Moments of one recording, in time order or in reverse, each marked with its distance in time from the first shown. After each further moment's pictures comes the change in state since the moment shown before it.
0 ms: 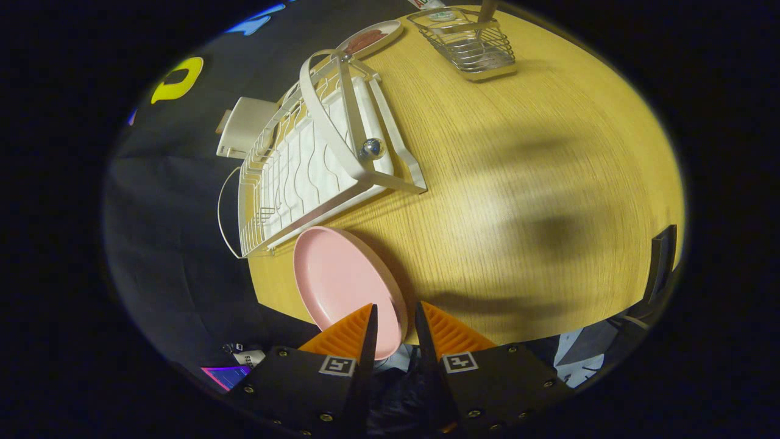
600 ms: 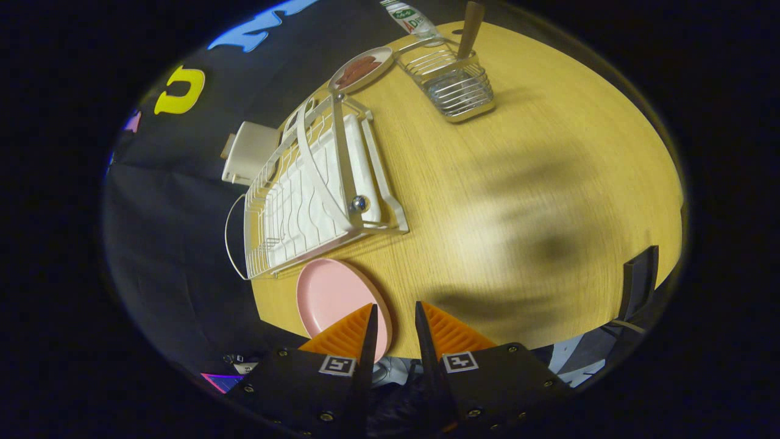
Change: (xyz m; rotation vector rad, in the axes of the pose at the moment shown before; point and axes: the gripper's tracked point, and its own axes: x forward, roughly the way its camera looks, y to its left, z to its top) arm -0.041 -0.023 0.045 0.025 -0.173 -0.006
